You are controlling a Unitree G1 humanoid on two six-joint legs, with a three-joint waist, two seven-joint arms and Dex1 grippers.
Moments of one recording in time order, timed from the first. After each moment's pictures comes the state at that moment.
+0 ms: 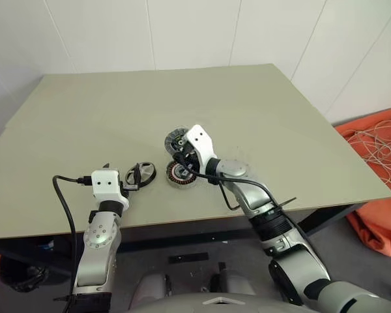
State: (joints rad) left arm 0.12 0.08 0.09 -0.22 -0.05 0.07 -0.04; right arm -0.54 -0.08 0.30 0.16 0.05 0.45 0.60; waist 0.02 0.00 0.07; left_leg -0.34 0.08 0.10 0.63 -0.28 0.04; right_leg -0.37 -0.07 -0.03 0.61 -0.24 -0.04
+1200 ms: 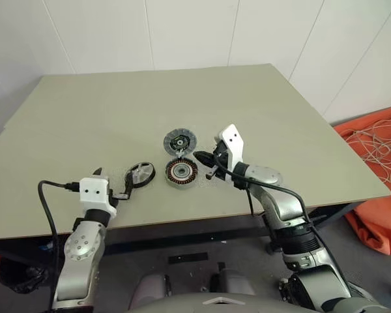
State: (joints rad) left arm 0.23 0.20 0.15 -0.26 -0.13 0.04 -0.19; right arm -0.38 -0.21 0.16 -0.03 0.19 0.48 0.65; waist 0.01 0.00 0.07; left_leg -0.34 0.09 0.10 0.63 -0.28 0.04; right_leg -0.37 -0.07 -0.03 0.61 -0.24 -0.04
